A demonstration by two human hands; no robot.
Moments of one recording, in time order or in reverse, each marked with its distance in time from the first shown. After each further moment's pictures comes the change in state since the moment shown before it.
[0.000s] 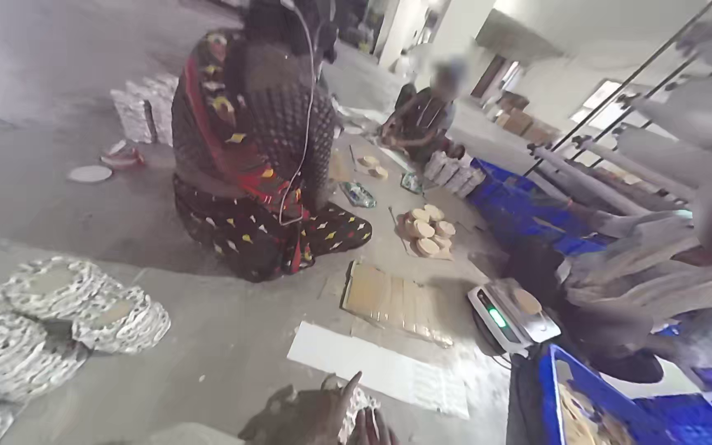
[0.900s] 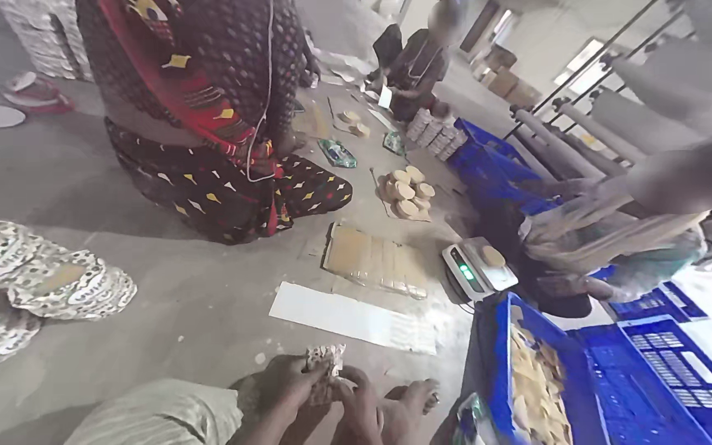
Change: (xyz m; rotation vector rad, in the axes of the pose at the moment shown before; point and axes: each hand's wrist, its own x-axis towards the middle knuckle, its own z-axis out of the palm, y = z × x) left_hand -0.015 -0.009 0.046 -0.916 0.288 -0.543; right_hand 0.016 0.035 0.049 0.866 0.125 0.272
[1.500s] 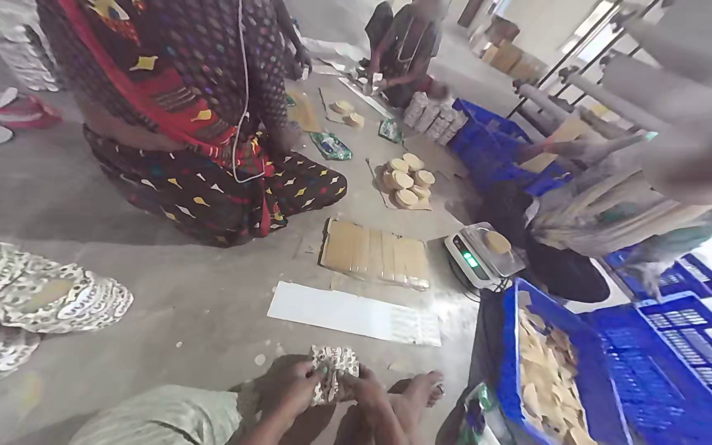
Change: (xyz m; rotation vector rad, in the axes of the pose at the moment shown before) left_hand -0.005 0.007 -0.004 0.223 -0.137 0.049; right_hand 0.025 0.009 -0.014 0.516 -0.226 0.356
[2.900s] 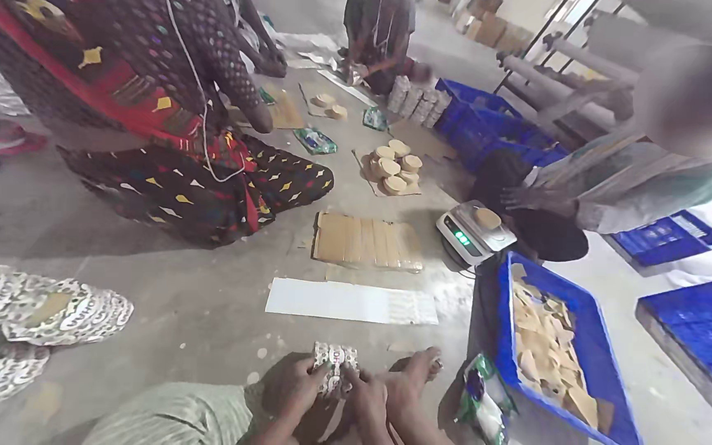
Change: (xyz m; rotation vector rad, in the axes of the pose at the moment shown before) left_hand -0.032 0.011 0.012 0.228 0.148 0.028; right_hand -0.047 0.017 0.018 -0.211 0.402 -0.053
